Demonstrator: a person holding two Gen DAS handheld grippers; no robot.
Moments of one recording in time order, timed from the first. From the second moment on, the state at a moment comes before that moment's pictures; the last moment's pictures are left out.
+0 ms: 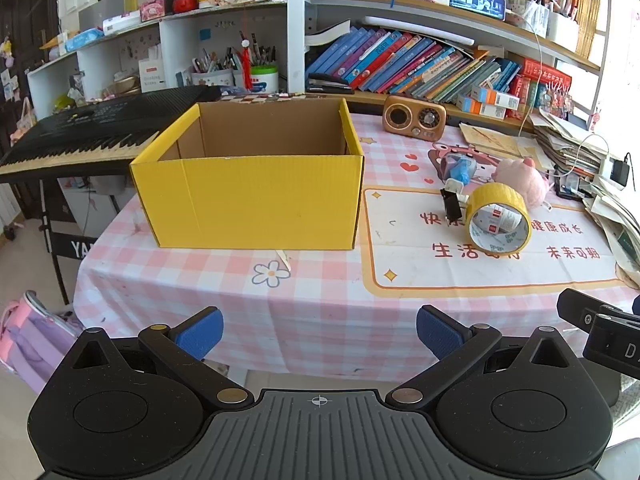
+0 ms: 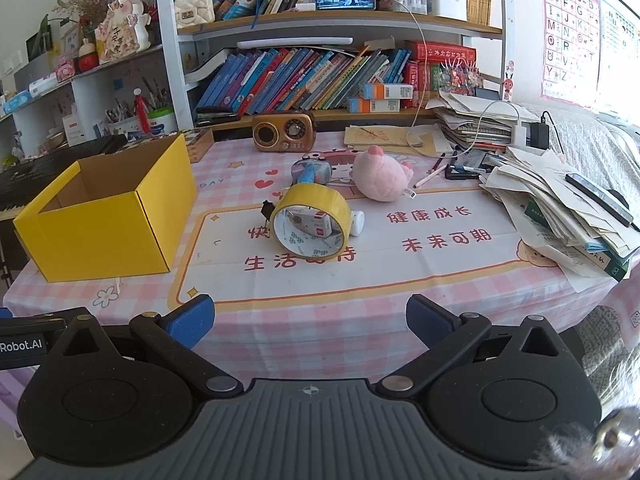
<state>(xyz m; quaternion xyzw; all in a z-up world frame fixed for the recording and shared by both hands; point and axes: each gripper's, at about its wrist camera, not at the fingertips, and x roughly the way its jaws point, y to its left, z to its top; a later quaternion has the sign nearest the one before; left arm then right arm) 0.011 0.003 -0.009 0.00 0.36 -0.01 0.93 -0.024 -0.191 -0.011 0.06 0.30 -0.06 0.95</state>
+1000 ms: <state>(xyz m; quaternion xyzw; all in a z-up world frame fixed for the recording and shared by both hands) 0.023 -0.020 -0.010 0.00 0.37 -0.04 0.93 -0.016 -0.219 -0.014 0.07 0.31 -0.08 0.94</state>
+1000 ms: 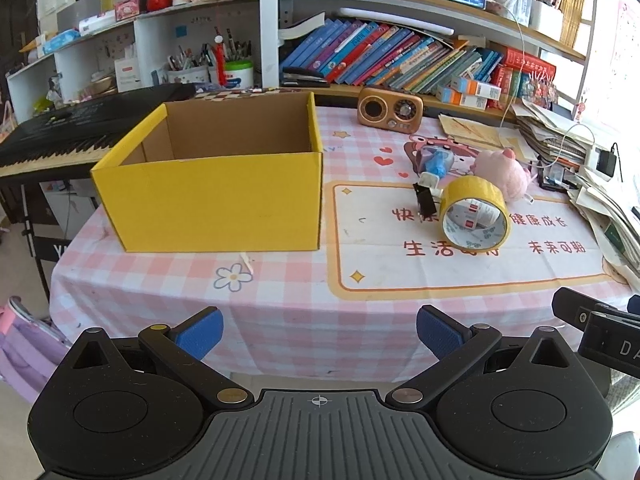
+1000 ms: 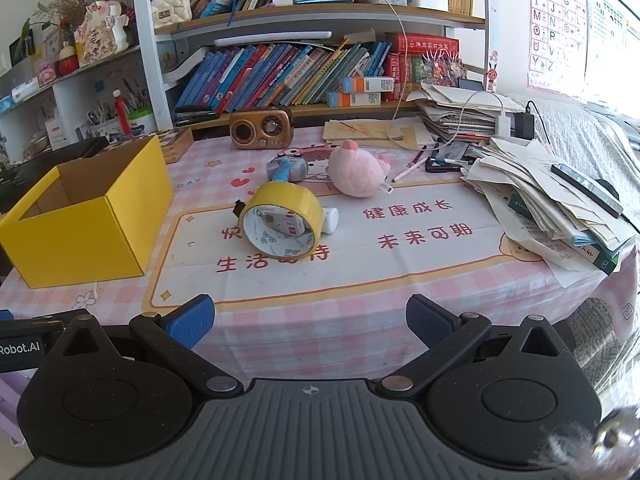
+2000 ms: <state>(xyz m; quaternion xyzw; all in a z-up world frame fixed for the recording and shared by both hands) 0.087 -0.117 -0.026 -0.01 0.39 -0.06 0.92 0.055 -0.313 -0.025 0.06 0.34 -0.07 0.94</state>
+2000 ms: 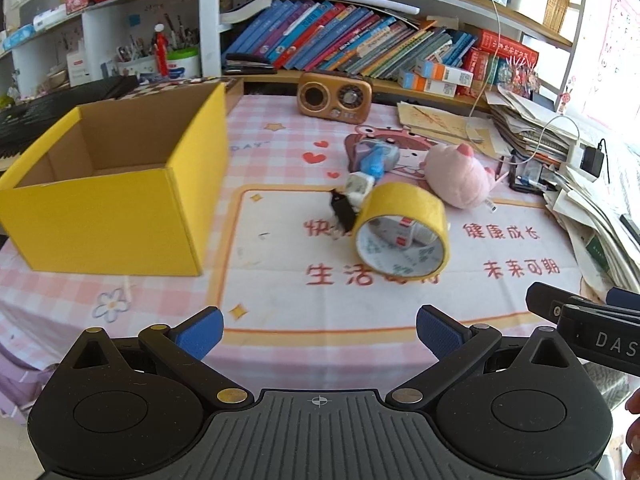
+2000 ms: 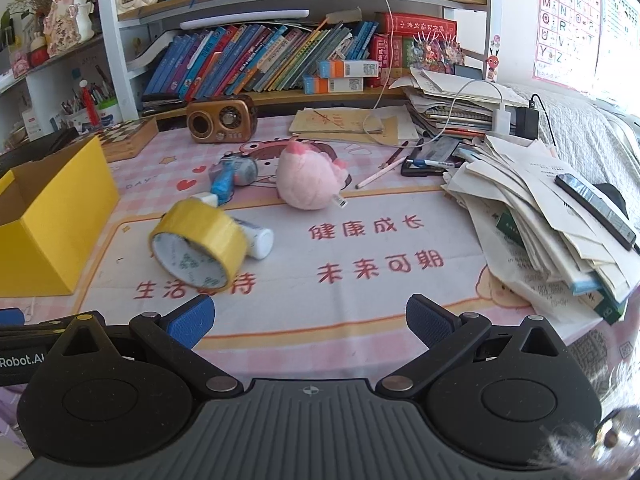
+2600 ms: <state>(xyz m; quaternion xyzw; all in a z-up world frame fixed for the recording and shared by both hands) 0.137 -0.176 -0.048 0.01 0.40 -0.08 0.91 0.112 -0.369 -0.034 0.06 0.35 -0.04 0.93</state>
